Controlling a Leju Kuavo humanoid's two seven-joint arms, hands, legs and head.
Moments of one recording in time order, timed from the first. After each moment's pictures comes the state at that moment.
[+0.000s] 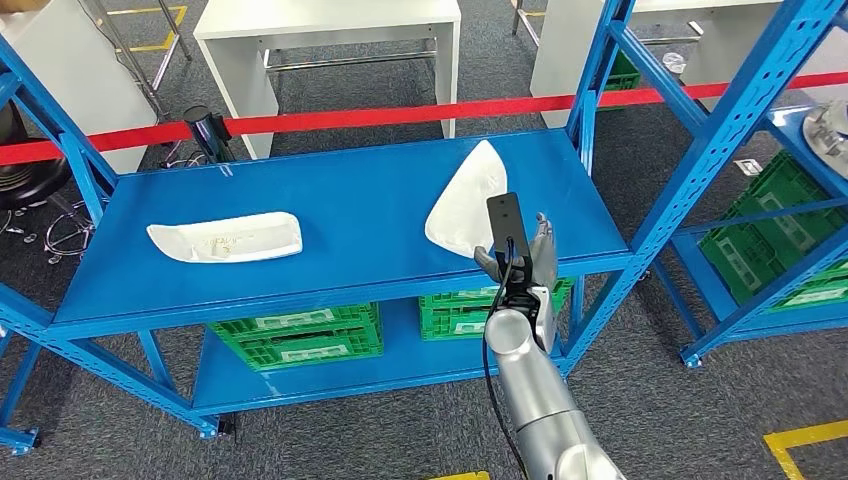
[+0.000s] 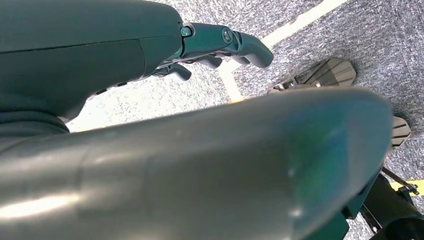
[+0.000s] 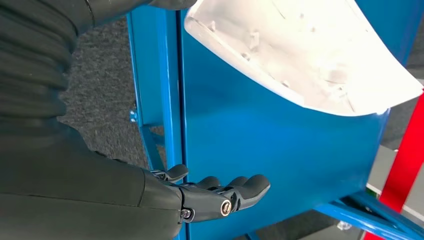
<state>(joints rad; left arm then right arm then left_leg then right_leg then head) -0.11 -0.16 0.71 -0.20 -0.94 -0.35 -0.07 -0.34 0.24 0.07 -1.12 0.84 -0.51 0.10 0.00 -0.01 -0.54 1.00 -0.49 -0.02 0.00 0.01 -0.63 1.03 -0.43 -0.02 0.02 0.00</state>
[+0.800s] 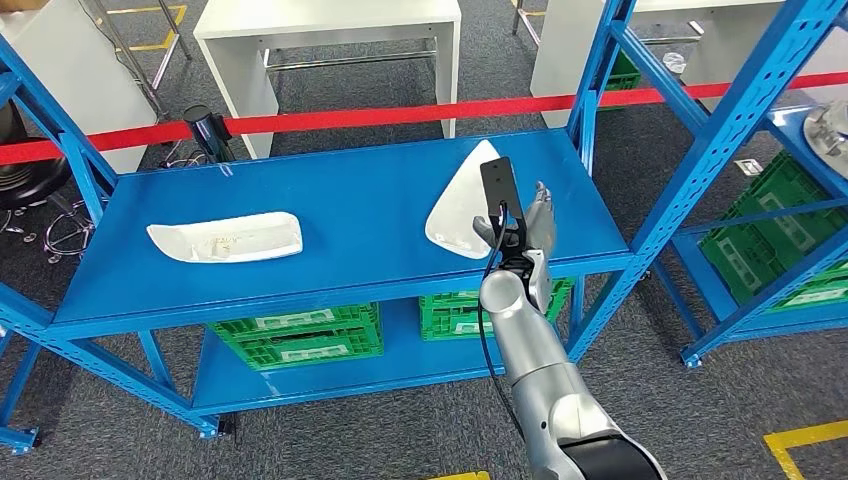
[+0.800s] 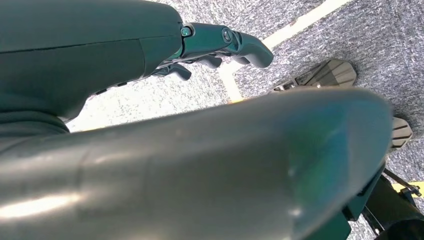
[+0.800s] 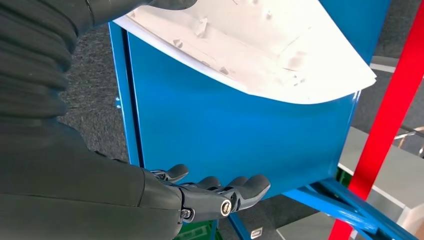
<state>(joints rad) -0.11 -0.16 0.71 -0.20 -0.95 -0.35 -0.07 -0.51 0.22 0.04 -0.94 0.89 -0.52 0.11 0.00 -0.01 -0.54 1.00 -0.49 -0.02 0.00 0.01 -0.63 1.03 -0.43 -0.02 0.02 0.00</state>
